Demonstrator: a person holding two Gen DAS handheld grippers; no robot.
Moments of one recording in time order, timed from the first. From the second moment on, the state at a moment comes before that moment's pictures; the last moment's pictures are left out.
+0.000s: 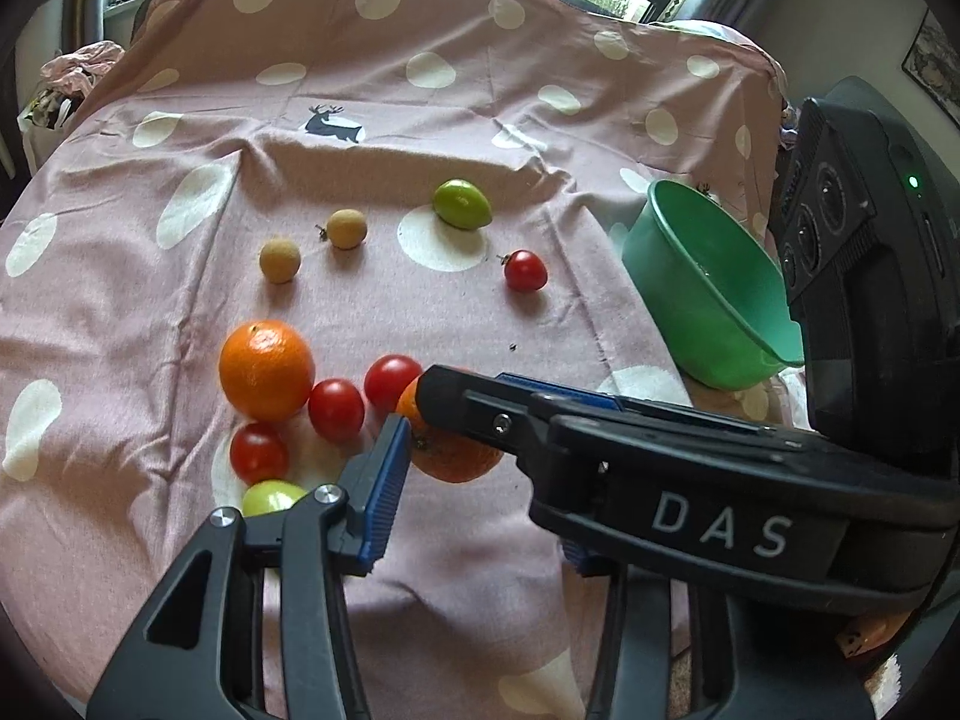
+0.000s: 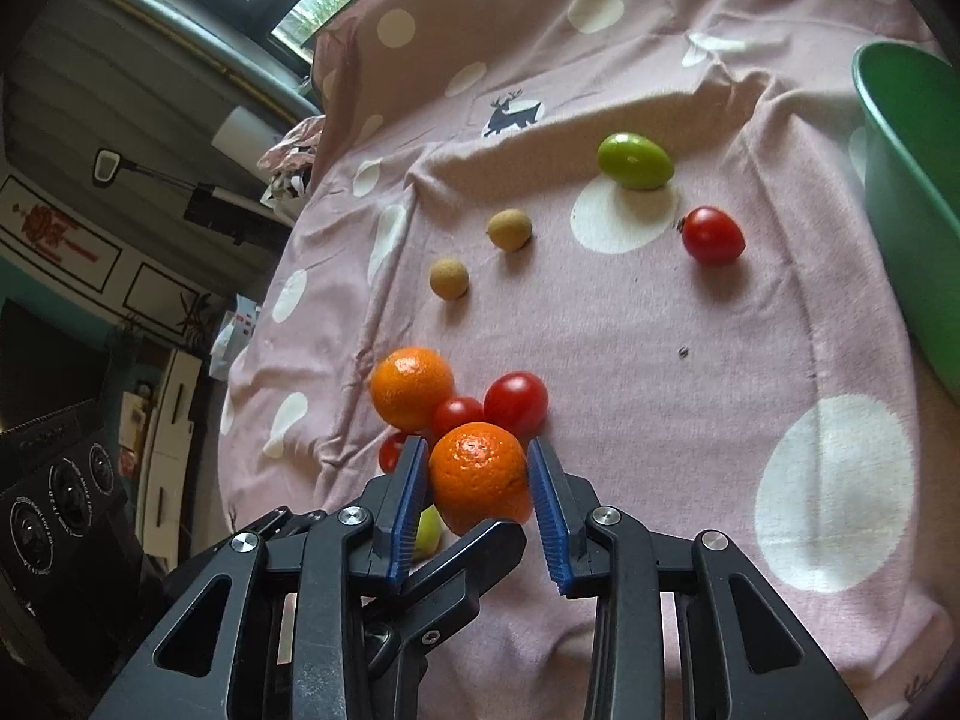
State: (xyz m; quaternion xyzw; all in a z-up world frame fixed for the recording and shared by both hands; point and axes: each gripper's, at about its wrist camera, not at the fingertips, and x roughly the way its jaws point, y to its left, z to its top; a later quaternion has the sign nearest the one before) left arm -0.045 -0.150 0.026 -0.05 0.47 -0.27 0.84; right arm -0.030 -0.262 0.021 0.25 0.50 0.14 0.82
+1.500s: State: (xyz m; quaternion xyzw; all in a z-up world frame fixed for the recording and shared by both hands) left arm 0.036 -0.184 -0.018 -0.08 0.52 -0.25 0.81; right arm 0.039 -0.316 -0.019 0.32 0.53 0.09 0.78
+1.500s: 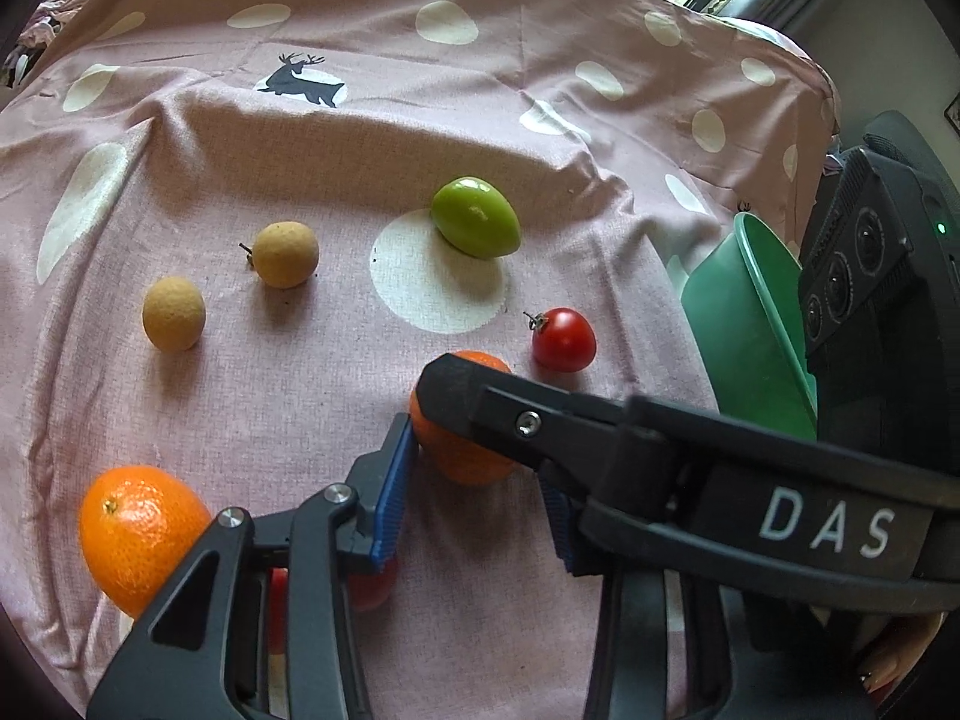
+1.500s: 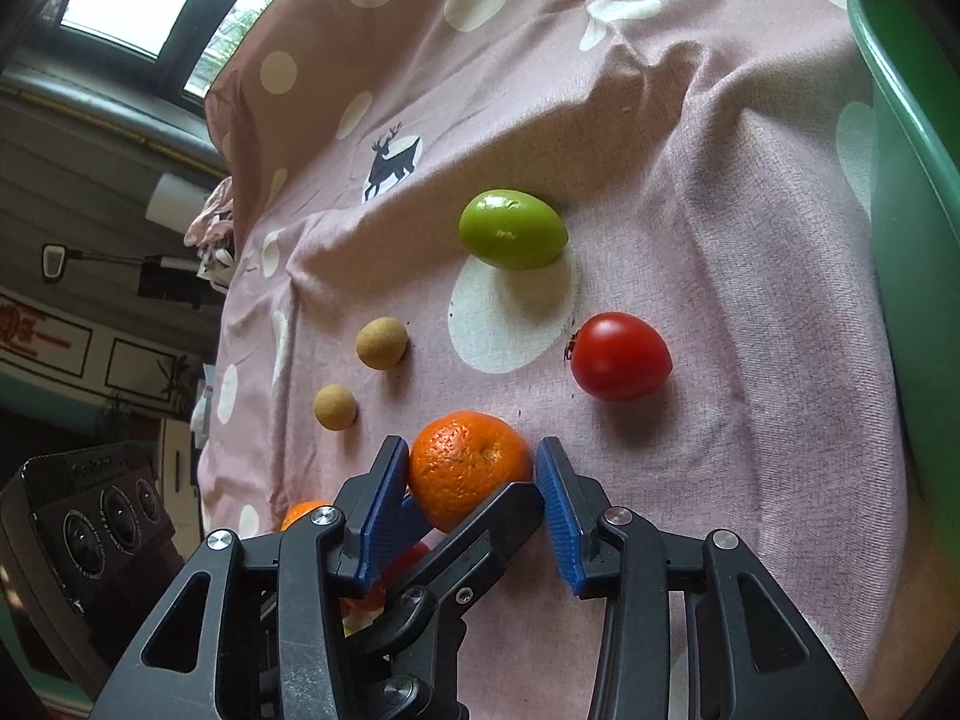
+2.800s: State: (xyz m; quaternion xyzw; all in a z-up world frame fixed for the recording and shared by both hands) left arm -0.028 -0.182 0.064 -0.06 0.35 -0.28 0.89; right arm -0.016 -0.310 0.067 0.30 0.39 0.13 0.86
